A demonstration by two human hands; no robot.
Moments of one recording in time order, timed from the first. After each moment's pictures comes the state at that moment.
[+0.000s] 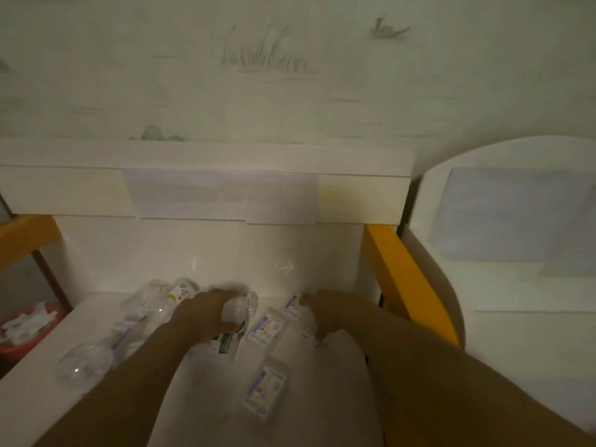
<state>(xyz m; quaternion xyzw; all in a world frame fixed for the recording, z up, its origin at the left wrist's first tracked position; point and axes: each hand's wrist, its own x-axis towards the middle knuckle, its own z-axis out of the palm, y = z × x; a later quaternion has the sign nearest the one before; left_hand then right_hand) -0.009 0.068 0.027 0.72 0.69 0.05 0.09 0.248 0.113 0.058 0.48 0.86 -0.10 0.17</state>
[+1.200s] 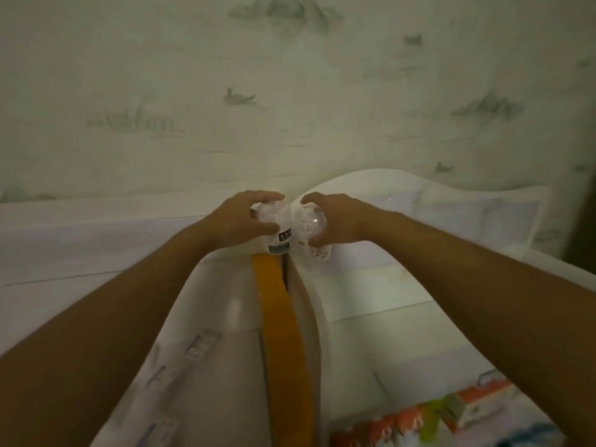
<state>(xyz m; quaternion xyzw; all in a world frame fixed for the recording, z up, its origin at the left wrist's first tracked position) 0.242 0.105 0.251 0.82 0.43 0.34 0.16 0.462 0.085 0.261 0.58 0.80 0.01 -0.14</state>
